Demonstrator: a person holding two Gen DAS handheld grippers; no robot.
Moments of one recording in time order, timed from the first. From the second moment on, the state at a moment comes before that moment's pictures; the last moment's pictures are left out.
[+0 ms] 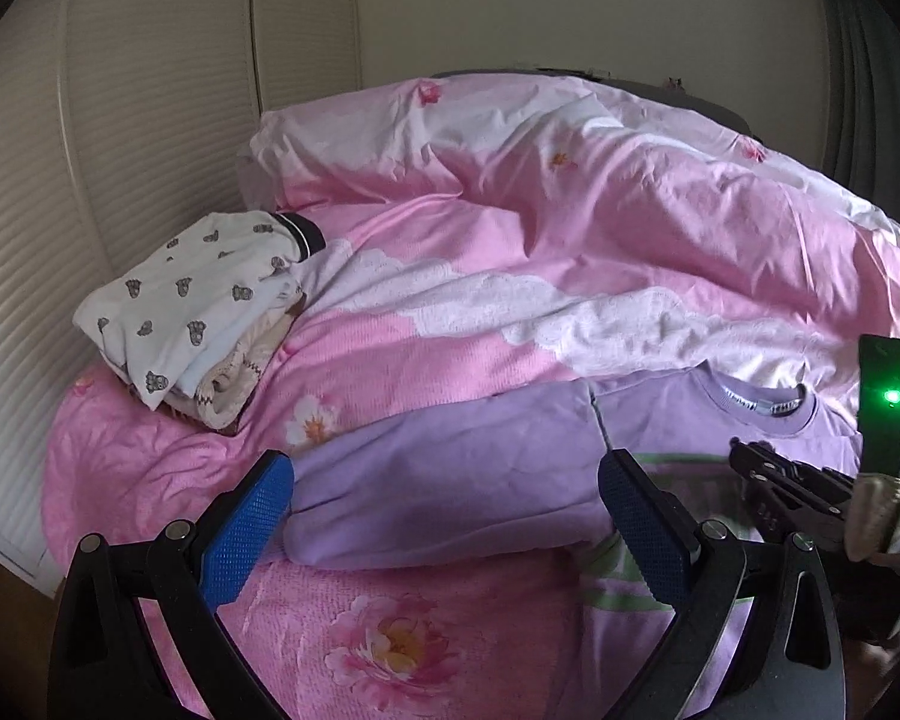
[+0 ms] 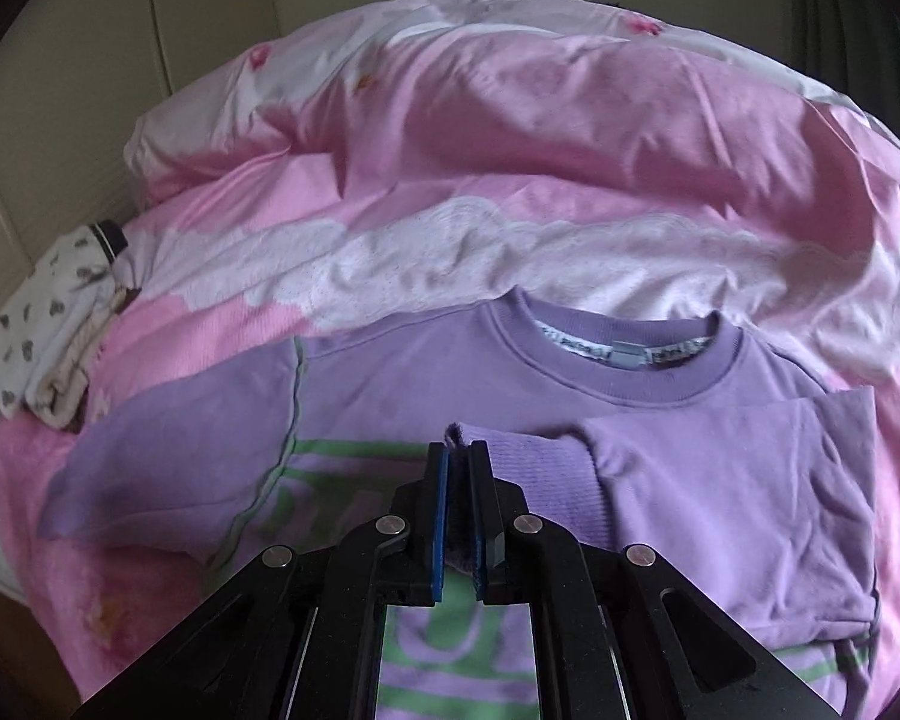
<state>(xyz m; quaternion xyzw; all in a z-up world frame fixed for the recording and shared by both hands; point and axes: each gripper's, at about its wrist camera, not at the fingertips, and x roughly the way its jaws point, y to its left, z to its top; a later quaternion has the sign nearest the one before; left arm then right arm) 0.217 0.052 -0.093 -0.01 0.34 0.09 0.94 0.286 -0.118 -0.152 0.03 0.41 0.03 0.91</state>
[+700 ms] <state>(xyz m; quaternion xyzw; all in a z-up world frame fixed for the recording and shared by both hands) 0.225 -0.044 -0.117 0.01 0.35 -0.02 0.94 0.176 -0.240 -0.124 0.04 0.34 -0.05 0.94</state>
